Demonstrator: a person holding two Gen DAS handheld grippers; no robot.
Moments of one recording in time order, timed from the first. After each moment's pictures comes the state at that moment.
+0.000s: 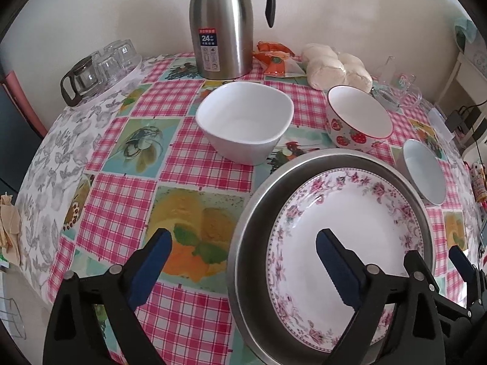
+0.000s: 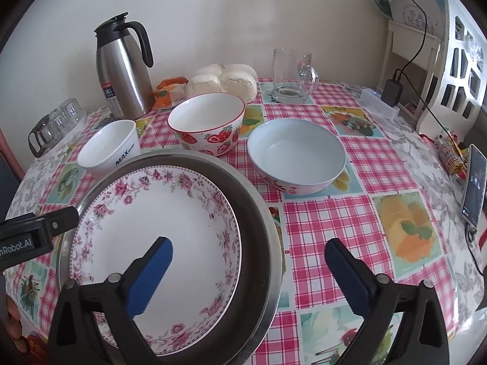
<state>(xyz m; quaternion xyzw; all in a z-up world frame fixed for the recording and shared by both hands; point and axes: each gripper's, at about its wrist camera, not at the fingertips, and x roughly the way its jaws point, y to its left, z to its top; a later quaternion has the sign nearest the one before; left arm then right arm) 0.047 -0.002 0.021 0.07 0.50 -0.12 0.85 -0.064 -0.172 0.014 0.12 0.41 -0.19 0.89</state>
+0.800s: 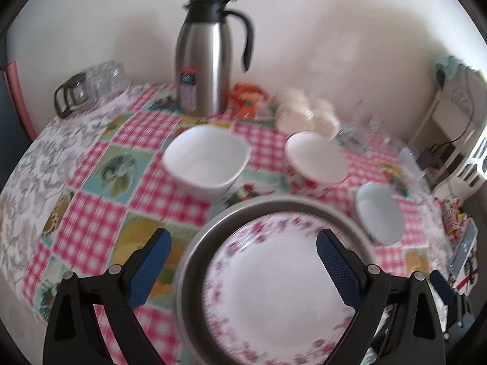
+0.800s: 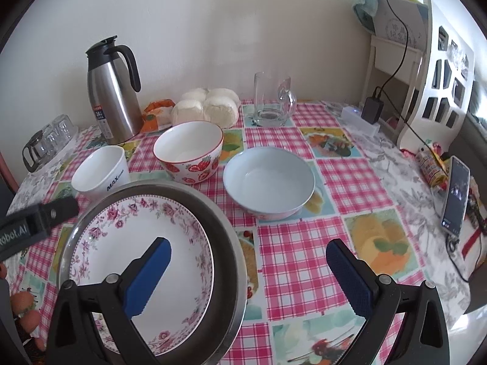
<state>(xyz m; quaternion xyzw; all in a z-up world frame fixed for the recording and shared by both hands) 0.031 -0.029 0.057 0.00 0.43 -0.16 0.89 -0.077 -0.185 0.045 0.11 0.37 -0.22 0.90</state>
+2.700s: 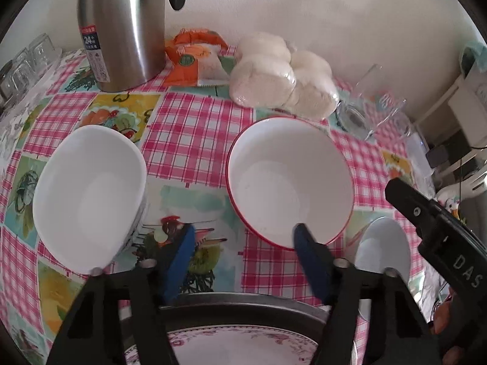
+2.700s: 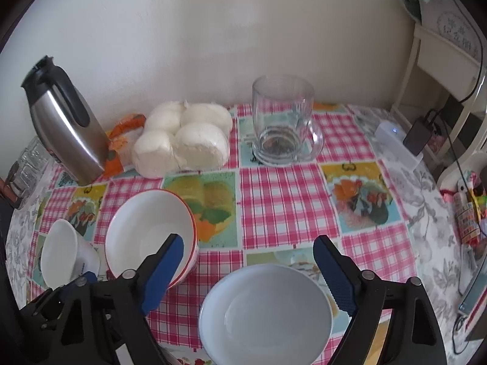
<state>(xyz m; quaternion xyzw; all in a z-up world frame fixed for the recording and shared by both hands) 0.155 -0.134 -0.009 0.00 0.56 -0.20 0.81 0.090 -0.296 0.046 0.15 0.44 -0.18 0.86</state>
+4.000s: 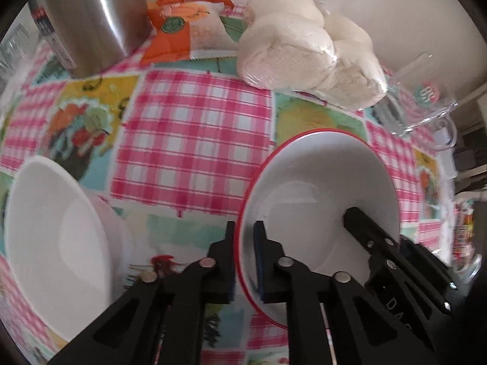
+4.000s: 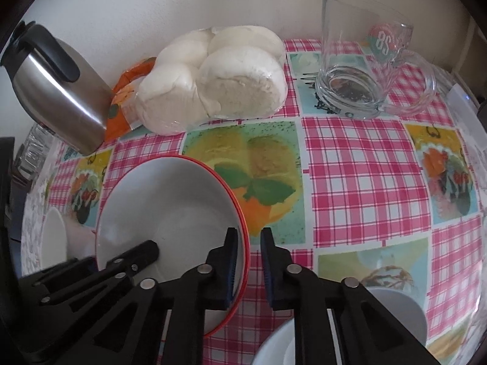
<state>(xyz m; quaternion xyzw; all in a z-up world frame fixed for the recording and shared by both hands) 0.217 -0.155 -0.049 0.02 0.64 -0.18 0.75 0.153 -0.282 -0.027 0.21 0.52 -0.09 0.82</state>
